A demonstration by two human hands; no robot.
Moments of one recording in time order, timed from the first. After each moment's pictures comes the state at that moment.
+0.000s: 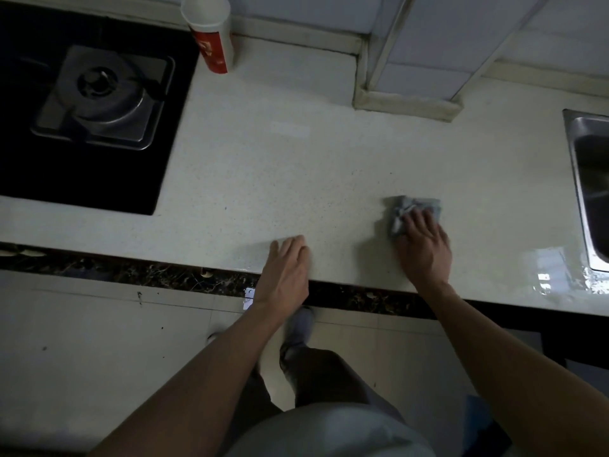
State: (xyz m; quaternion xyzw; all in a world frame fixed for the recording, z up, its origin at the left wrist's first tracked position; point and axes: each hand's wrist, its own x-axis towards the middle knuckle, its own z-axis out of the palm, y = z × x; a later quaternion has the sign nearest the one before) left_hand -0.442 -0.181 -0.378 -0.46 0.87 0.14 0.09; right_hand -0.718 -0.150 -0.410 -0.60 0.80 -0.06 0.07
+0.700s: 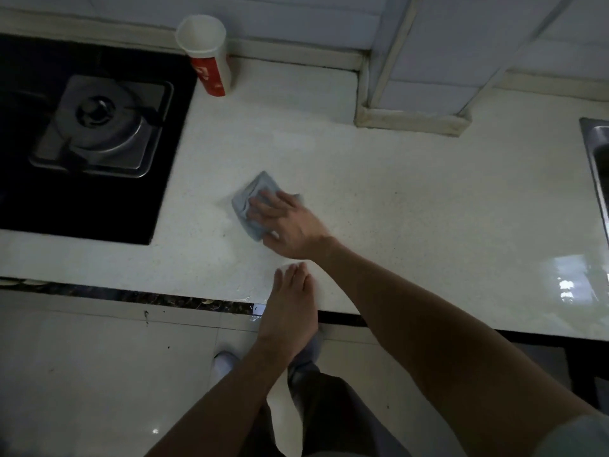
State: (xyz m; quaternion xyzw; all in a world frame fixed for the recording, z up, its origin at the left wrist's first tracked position) left_hand -0.450 -0.182 -0.380 -0.47 0.86 0.17 0.11; right_hand -0.553 -0.311 -0.419 -0.89 0.44 -0.03 0.11
